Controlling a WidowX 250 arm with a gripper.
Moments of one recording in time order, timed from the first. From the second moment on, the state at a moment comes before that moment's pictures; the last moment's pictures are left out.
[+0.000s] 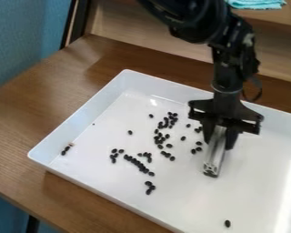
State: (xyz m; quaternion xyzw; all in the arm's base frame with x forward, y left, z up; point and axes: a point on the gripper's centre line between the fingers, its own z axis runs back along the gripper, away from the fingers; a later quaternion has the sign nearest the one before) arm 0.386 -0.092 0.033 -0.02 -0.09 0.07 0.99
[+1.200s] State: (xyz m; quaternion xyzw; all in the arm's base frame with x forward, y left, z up) arm 0.347 0.022 0.052 -0.05 -0.06 0.17 0.98
